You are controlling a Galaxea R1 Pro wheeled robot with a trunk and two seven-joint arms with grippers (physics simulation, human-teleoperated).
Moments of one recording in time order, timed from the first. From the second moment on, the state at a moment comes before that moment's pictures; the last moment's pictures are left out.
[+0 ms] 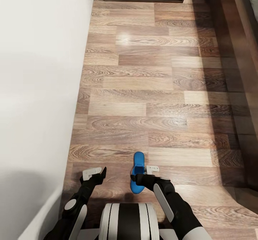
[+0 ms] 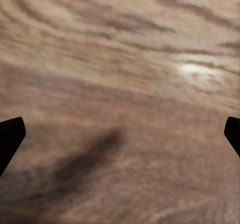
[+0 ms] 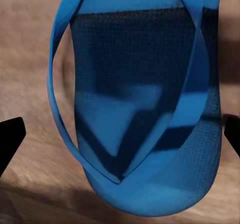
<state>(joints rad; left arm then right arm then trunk) -0.23 -0.09 -0.05 -1.23 0.18 0.07 0.01 -0.47 0.12 0.24 -1.05 -0.37 0.59 -0.04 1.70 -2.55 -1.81</state>
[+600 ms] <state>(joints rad) -0.23 -0.09 -0.05 -1.24 0.18 0.07 0.01 -0.47 0.12 0.24 -1.05 -0.37 0.59 -0.04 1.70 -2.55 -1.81</state>
